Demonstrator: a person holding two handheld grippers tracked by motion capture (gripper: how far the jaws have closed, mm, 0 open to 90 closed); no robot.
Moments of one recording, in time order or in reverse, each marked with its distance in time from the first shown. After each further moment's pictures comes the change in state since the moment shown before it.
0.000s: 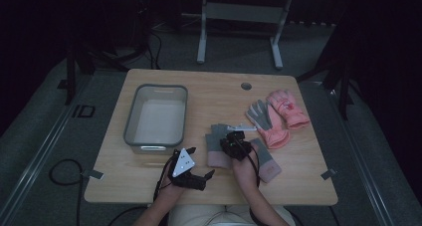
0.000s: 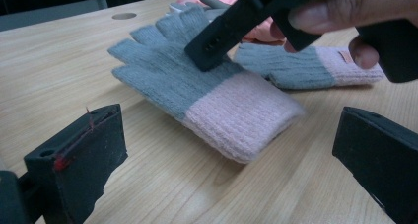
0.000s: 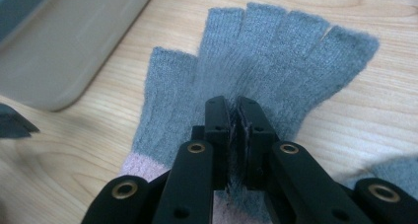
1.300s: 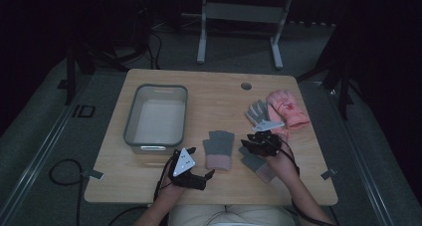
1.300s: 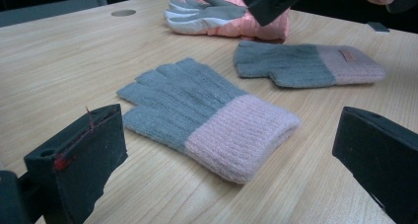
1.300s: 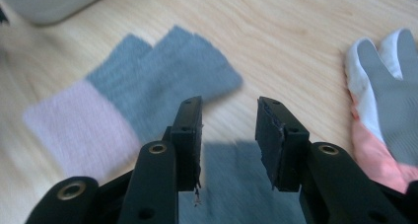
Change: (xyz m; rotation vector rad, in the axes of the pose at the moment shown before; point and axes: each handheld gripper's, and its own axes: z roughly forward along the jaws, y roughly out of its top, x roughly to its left) left arm -0.001 0.001 0.001 0.012 0.001 -0.005; right arm -0.087 0.001 -0.043 0.008 0.112 -0.356
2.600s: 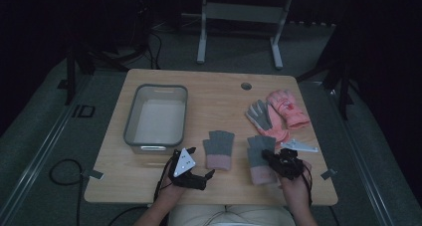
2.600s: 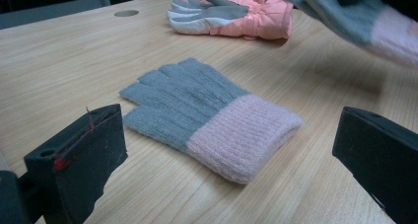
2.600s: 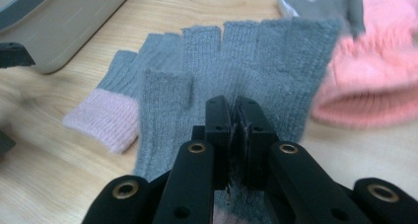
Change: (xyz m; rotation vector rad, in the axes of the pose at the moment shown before) left arm -0.001 0.000 0.000 0.001 0.011 0.005; right arm 0.023 -0.055 -0.061 -0.128 -0.111 0.385
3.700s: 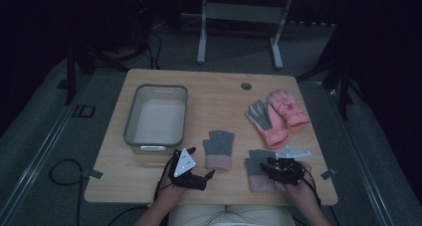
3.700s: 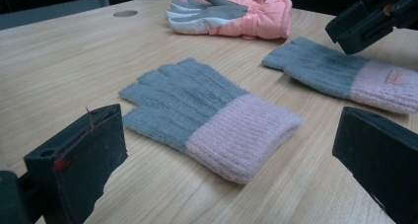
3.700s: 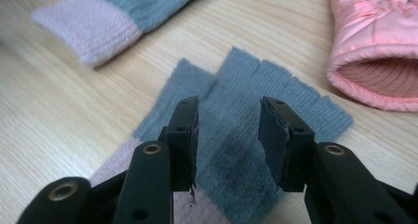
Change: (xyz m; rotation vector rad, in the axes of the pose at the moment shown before) left arm 0.000 0.000 0.000 -0.002 -0.002 0.001; right arm -0.022 -0.023 0.017 0.132 0.071 -0.271
